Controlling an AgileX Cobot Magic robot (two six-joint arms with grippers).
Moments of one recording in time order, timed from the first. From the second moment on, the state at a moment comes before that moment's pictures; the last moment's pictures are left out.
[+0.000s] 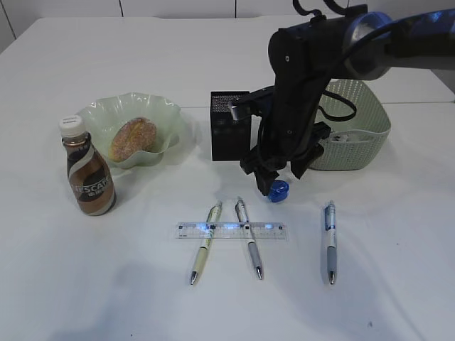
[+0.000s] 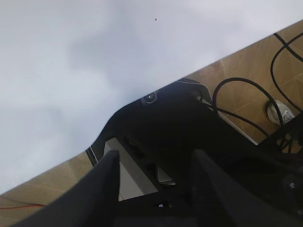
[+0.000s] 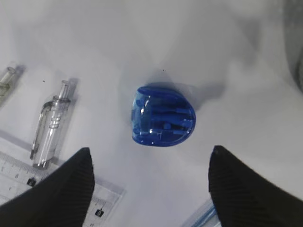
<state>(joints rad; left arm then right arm) -0.40 0.87 -0.54 -0.34 1.03 0.02 0.39 2.22 -1.78 -0.04 1.09 -0.05</state>
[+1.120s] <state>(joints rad) -0.40 0.87 -0.54 -0.34 1.04 0.02 0.33 2.29 -1.83 0.02 1.14 -0.05</state>
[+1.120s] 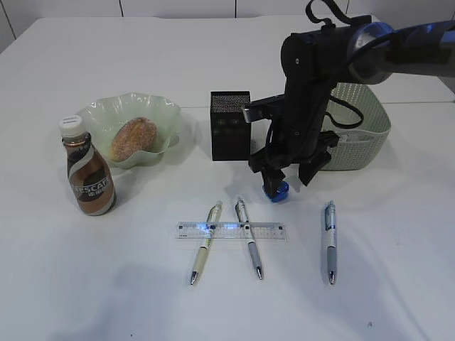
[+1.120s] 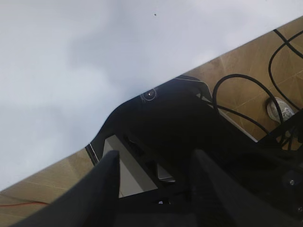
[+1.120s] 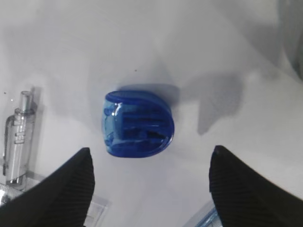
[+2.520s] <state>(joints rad) -0.40 0.87 -0.54 -0.34 1.05 0.02 0.35 2.32 -1.84 0.04 1.05 -0.07</state>
